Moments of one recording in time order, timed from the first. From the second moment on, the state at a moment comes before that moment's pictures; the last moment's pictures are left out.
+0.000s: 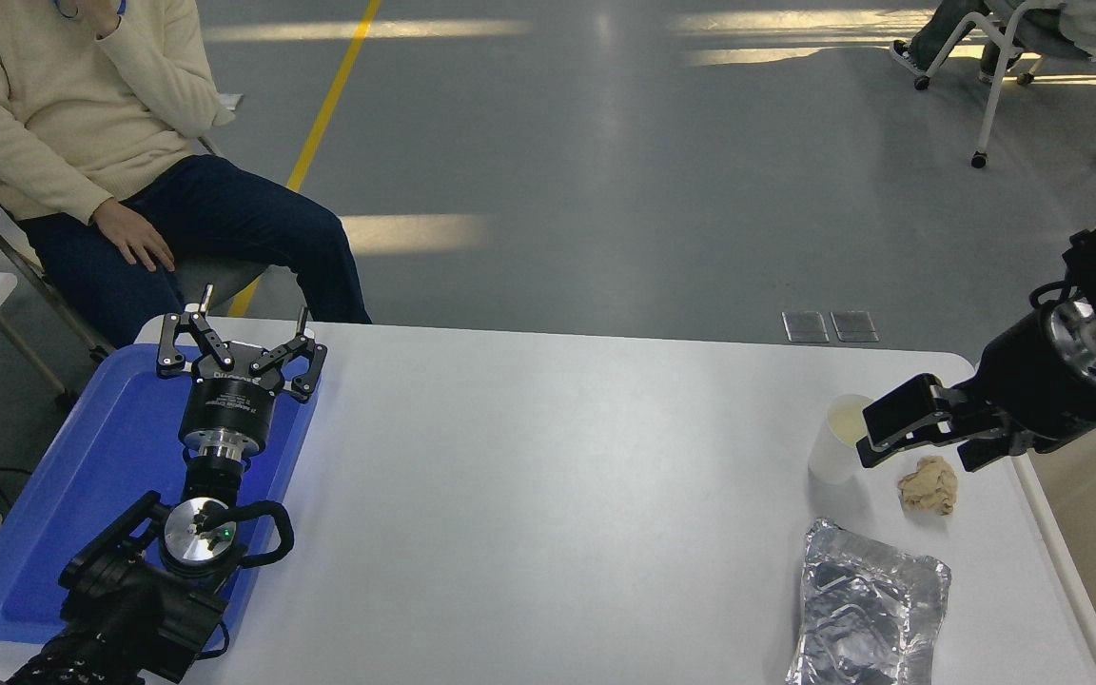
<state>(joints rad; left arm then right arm) -0.50 0.10 -1.16 -0.54 -0.09 -0.64 -0.35 2.24 -0.57 -1.35 1.61 -0.45 0.57 0.15</state>
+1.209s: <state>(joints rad) -0.50 0.10 -1.16 -0.54 -0.09 -0.64 -0.35 1.56 -0.42 -1.15 0.80 -0.63 0.35 0.15</state>
